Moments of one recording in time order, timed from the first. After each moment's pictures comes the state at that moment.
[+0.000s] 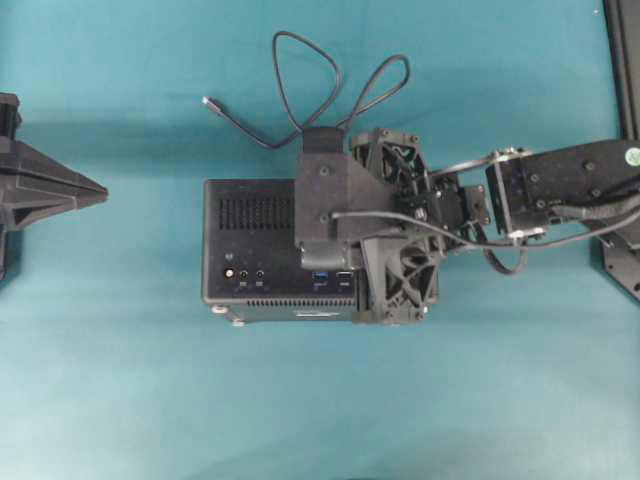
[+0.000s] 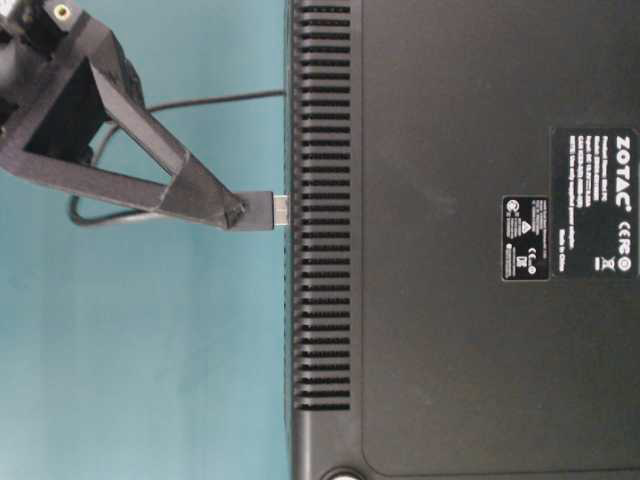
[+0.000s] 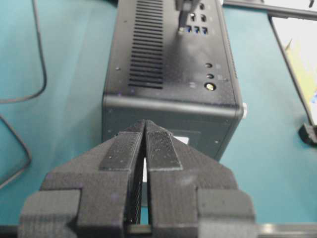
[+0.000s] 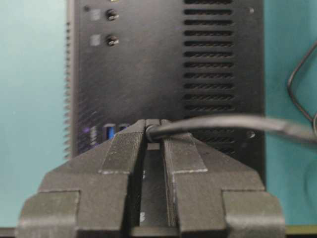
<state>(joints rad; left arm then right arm) -0.03 -0.99 1.07 0.01 0.12 -0.11 0.15 -0.07 0.17 -0.14 0.90 0.21</state>
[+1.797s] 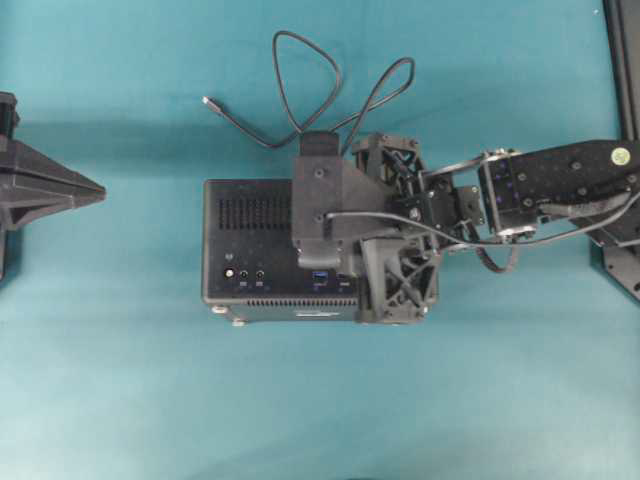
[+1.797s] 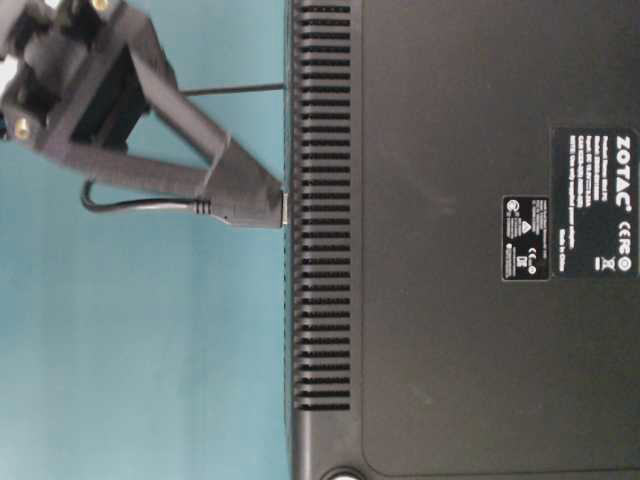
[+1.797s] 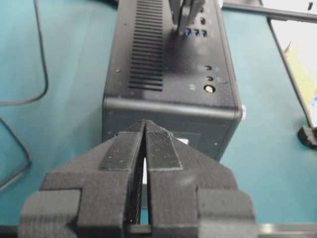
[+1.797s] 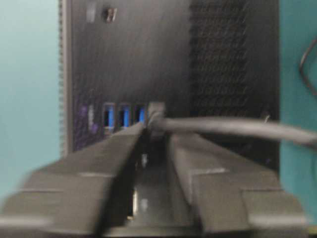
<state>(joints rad) -0.03 -1.00 1.07 0.01 0.12 -0.11 0.16 -0.07 0.19 -0.11 0.90 0.20</state>
